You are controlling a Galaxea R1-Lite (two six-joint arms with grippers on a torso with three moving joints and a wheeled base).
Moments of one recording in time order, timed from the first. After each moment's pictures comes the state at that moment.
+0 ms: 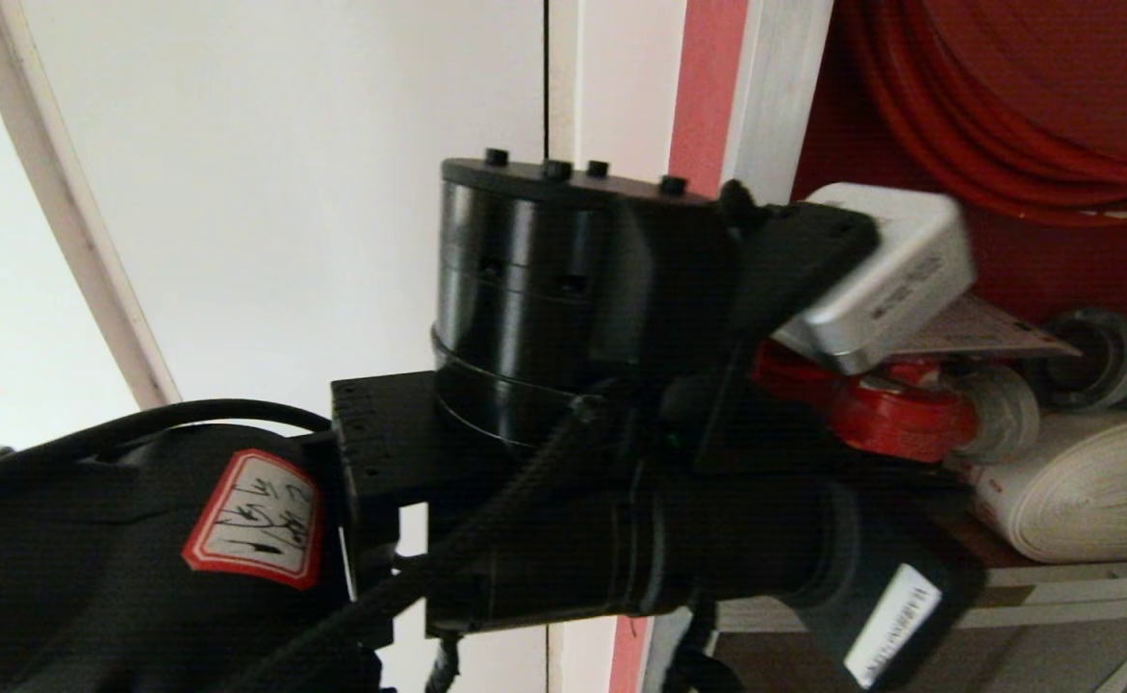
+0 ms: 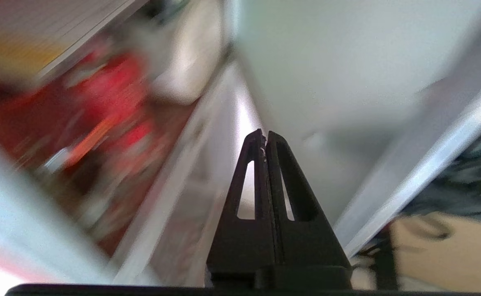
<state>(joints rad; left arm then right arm) -1.10 1.71 -1.23 -0.40 -0.26 -0.01 0.02 0.00 0.00 -0.01 0.03 -0.02</state>
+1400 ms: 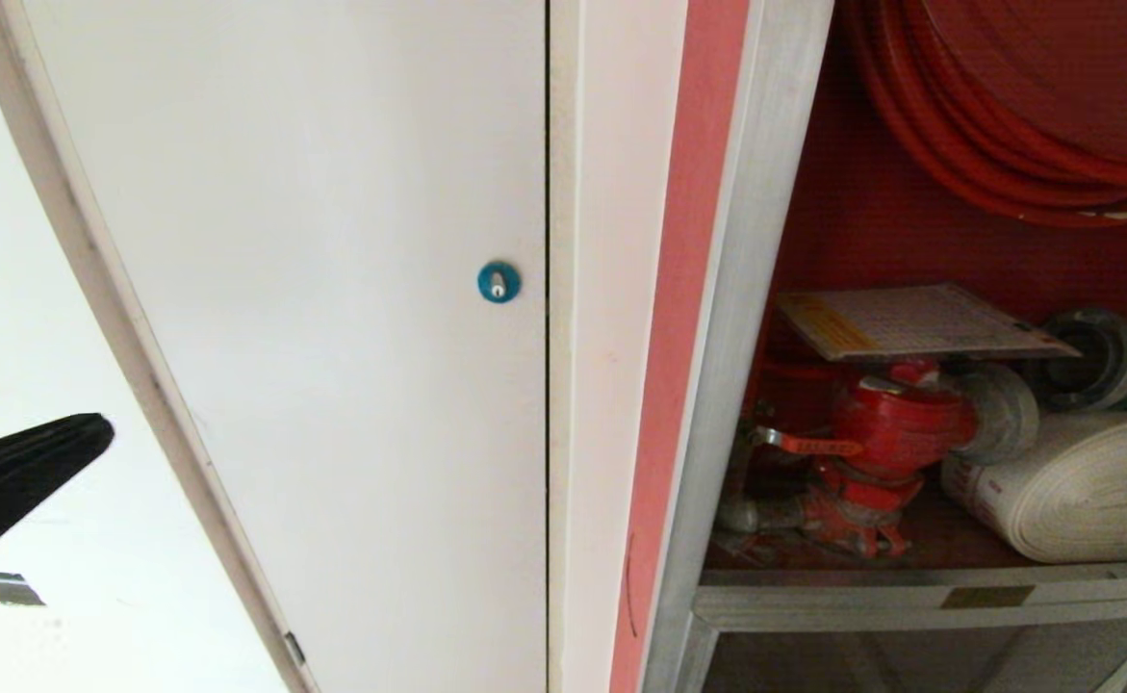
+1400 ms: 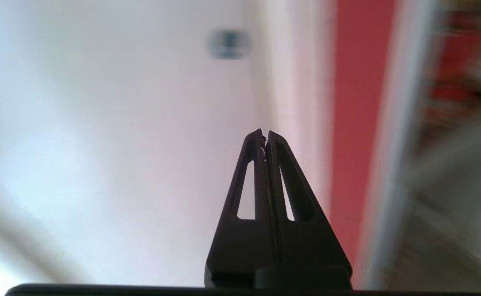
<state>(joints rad) -0.26 0.74 -0.50 -0.35 -0.19 0.14 0.02 0.00 0.00 -0.01 0.03 -0.02</state>
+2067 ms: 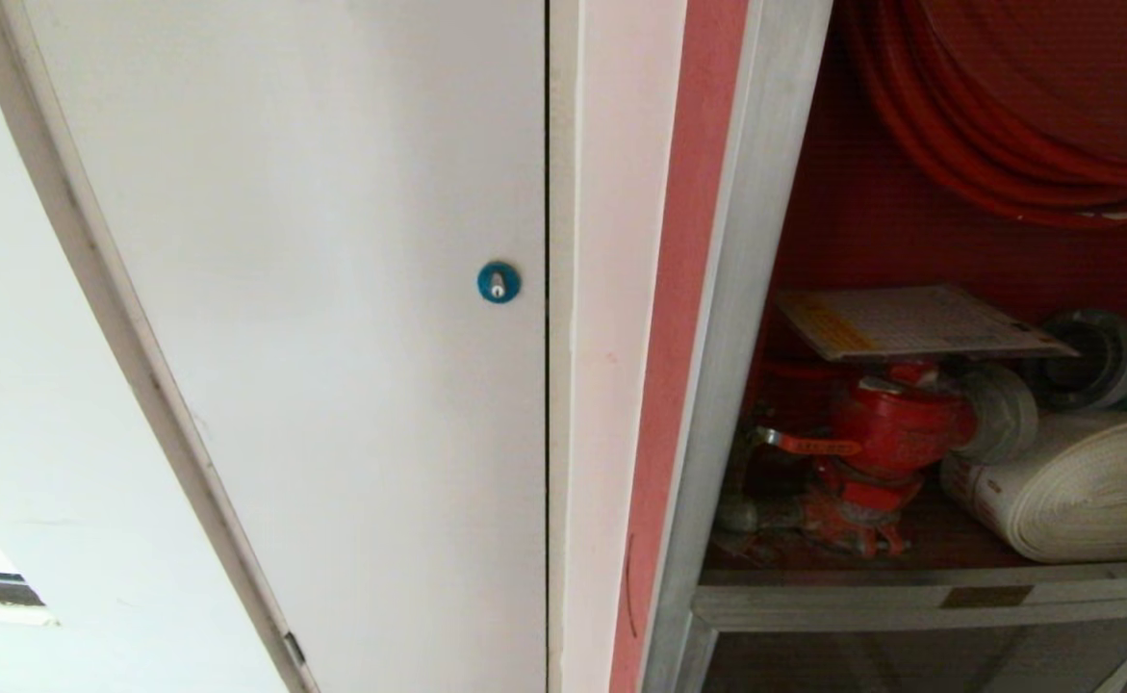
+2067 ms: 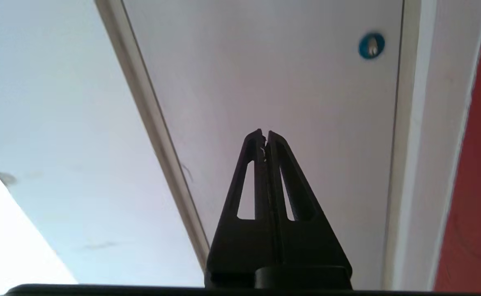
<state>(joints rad) -0.18 0.31 -0.47 -0.10 0.12 0.23 0.02 0.00 0.00 -0.01 0.03 -0.02</state>
